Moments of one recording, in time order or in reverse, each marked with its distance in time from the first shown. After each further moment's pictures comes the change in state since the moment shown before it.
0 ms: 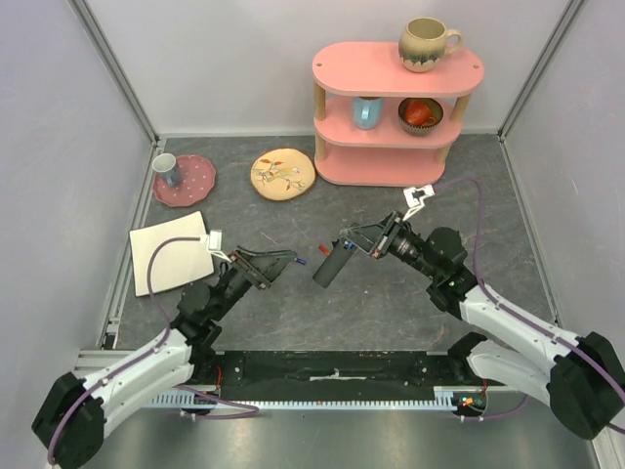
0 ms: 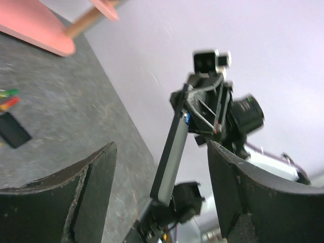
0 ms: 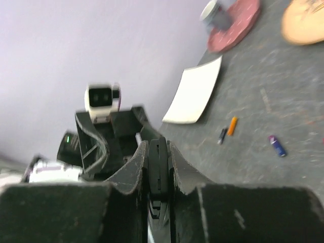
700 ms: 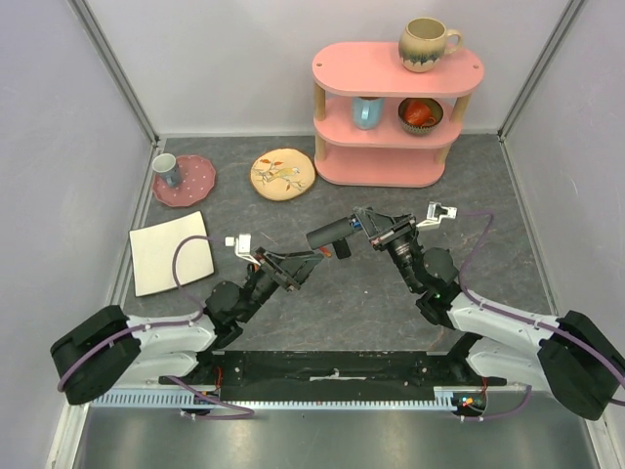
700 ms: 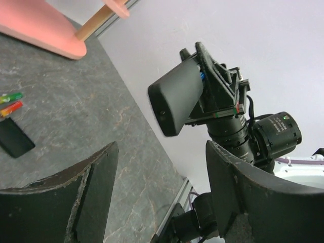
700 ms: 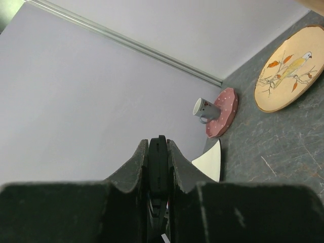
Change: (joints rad) left arm -0.267 0.374 -0.005 0.357 -0.343 0.147; right arm 0.149 0.051 -0.161 0.393 0.706 0.203
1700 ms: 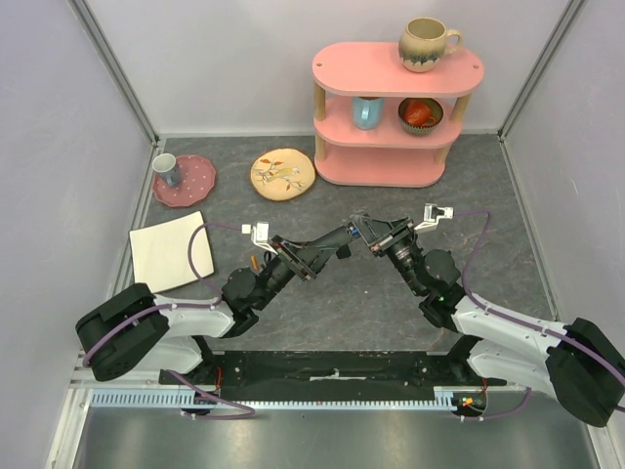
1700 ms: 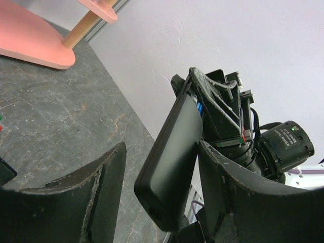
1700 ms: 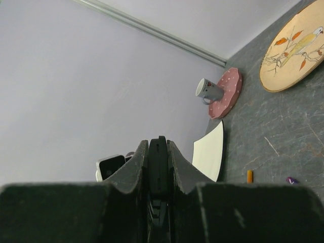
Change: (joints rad) left arm -0.004 0.231 0.156 0.111 0.037 0.060; right arm 0.011 -0.050 -0.007 -0.072 -0.065 0.024
